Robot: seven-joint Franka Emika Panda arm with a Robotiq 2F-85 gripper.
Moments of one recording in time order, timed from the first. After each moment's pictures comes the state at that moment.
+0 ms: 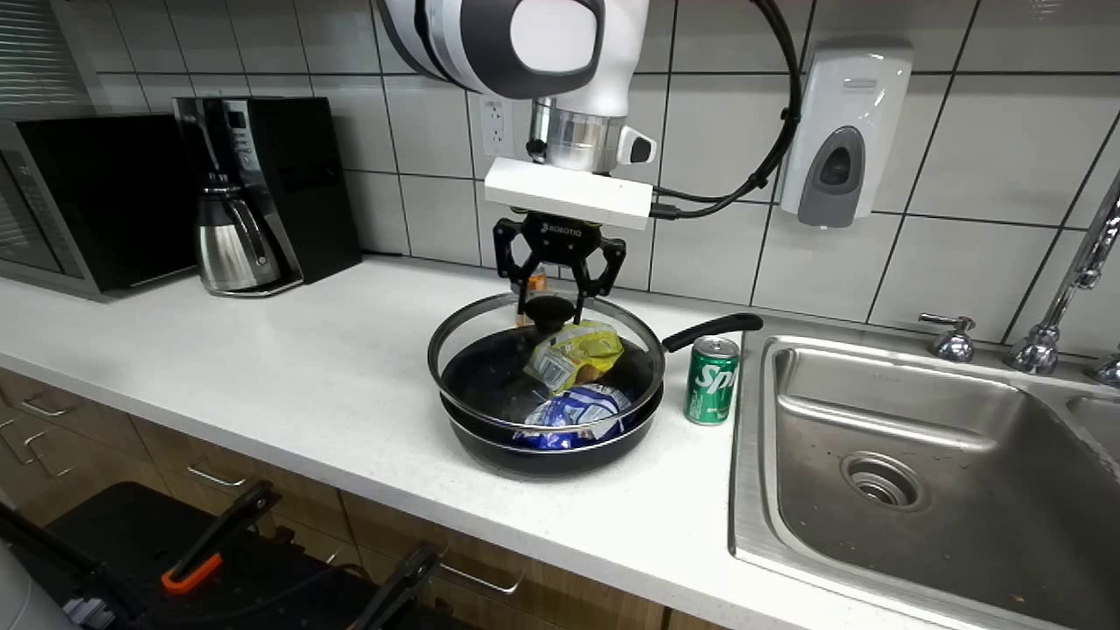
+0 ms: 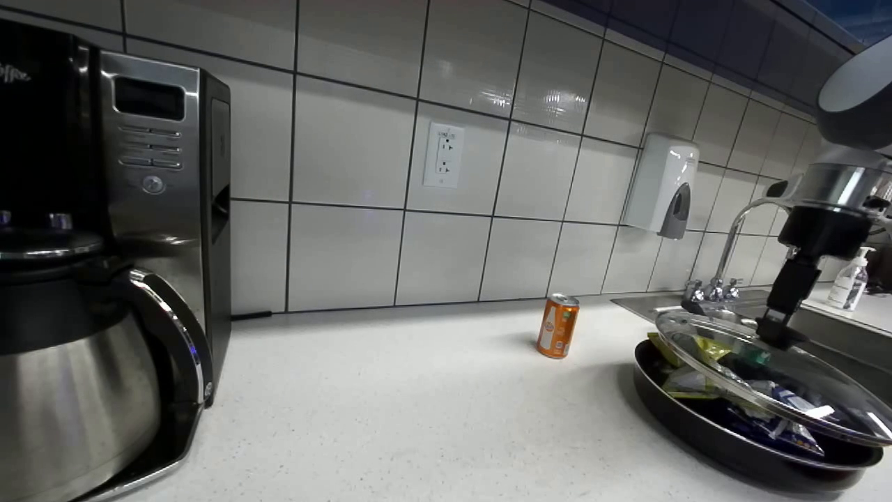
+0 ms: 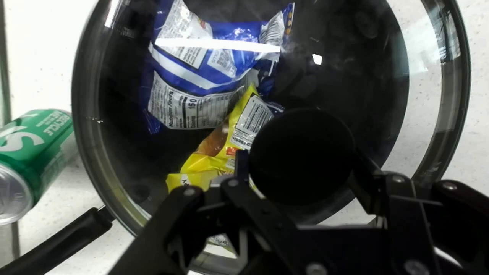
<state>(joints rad) -0.14 0.01 -0.22 -2.44 0.23 2.42 -0.85</state>
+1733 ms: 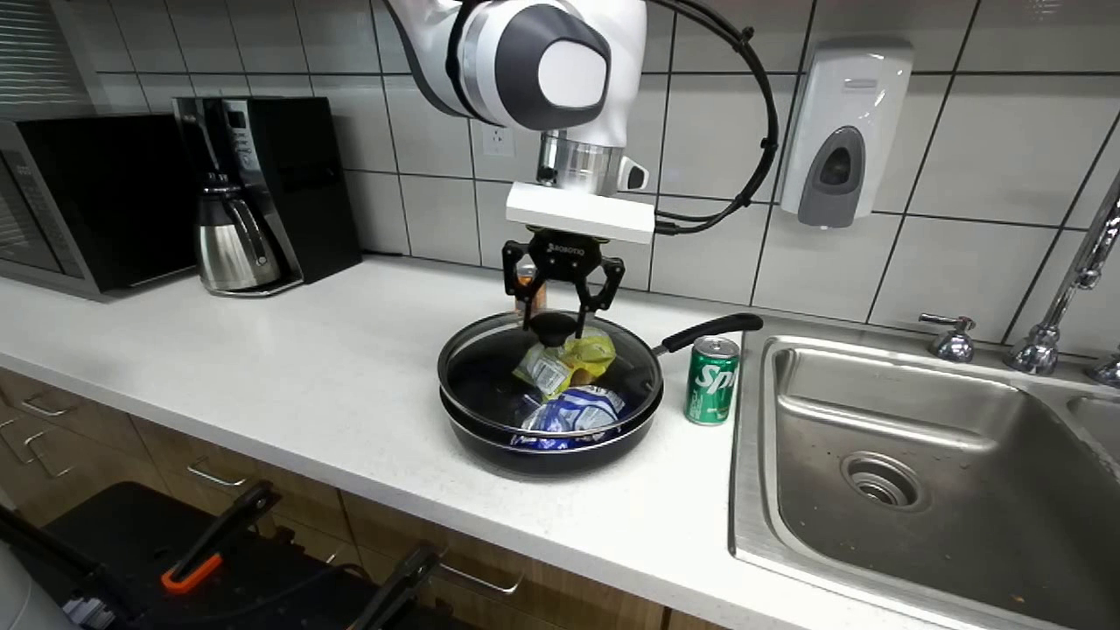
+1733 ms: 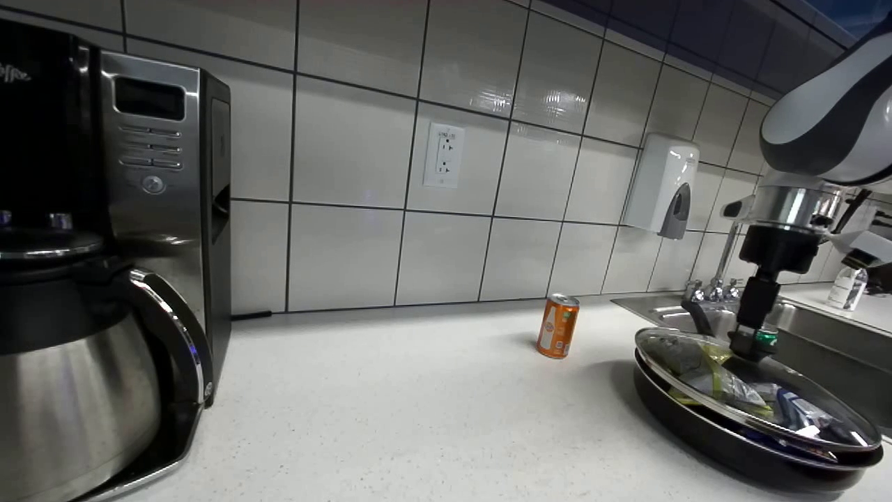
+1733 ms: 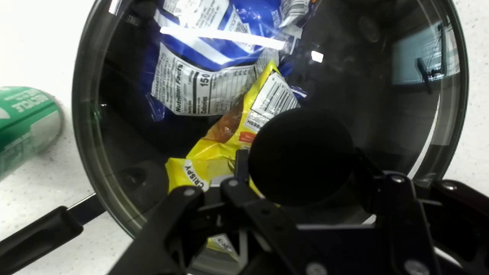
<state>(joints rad) -0.16 0.17 -0.17 -2.32 0.19 2.38 -0.85</state>
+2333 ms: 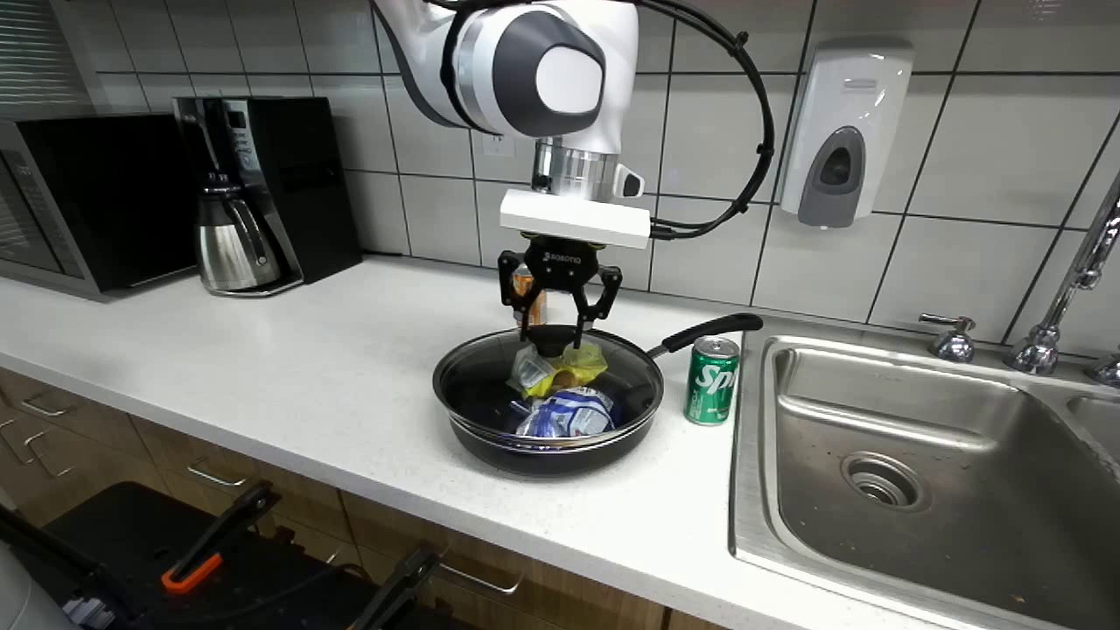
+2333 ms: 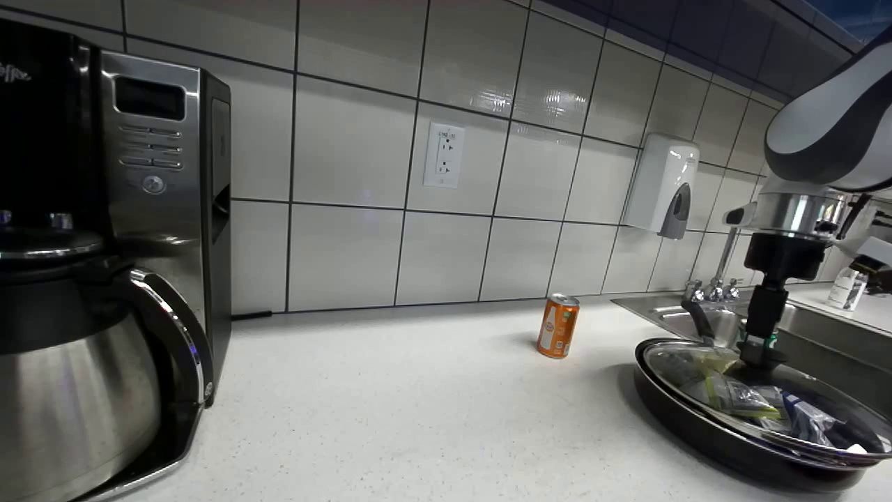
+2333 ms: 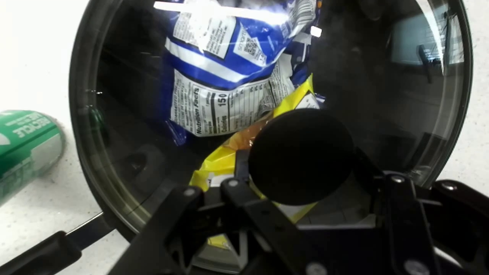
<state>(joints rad) -0.16 0.16 -0.17 -2.34 0.13 2.38 -0.80</state>
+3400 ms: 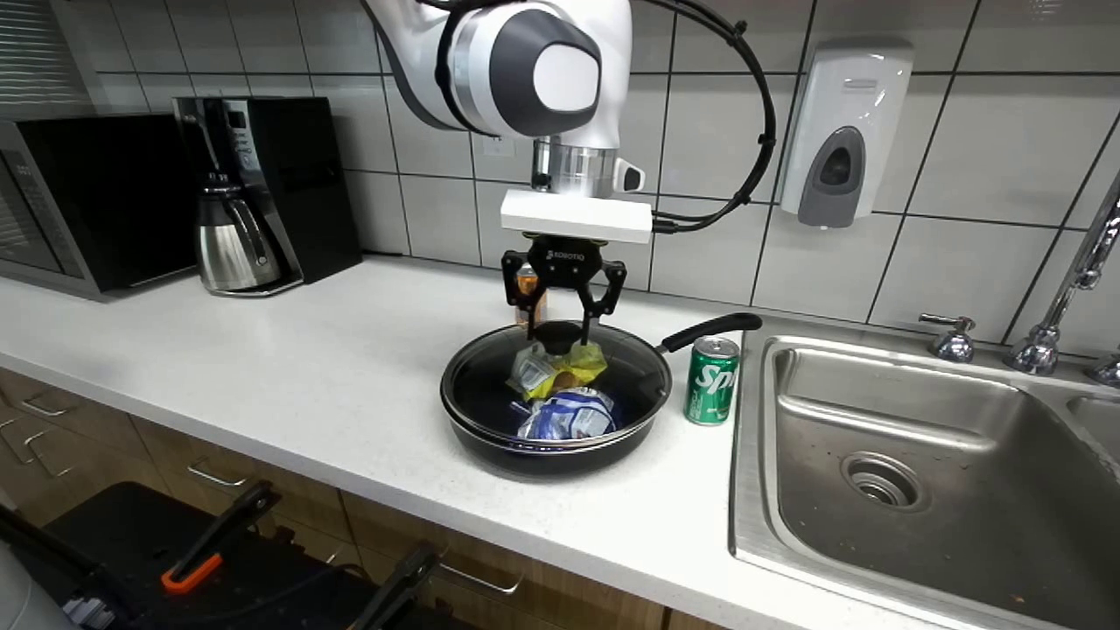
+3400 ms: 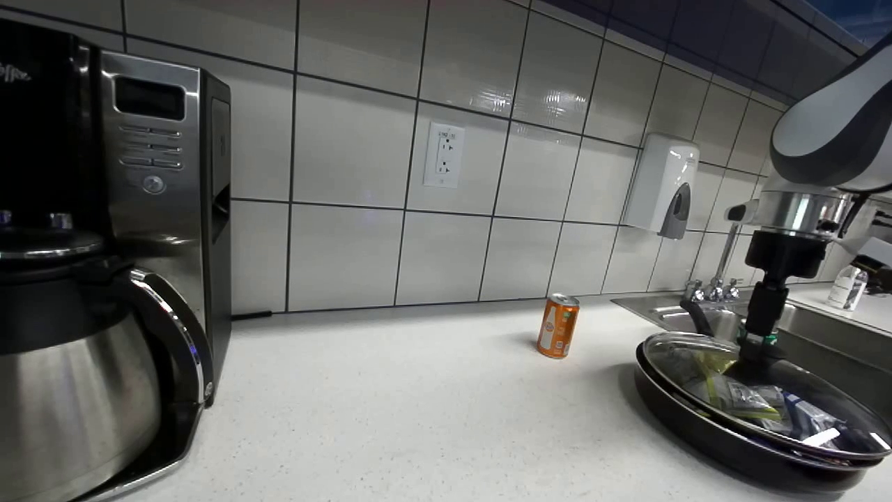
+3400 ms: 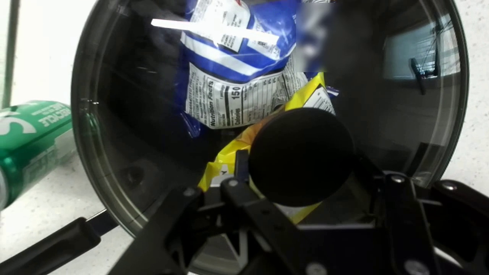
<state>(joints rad) -0.16 0.15 -0.16 -2.36 0.09 2.43 -0.78</state>
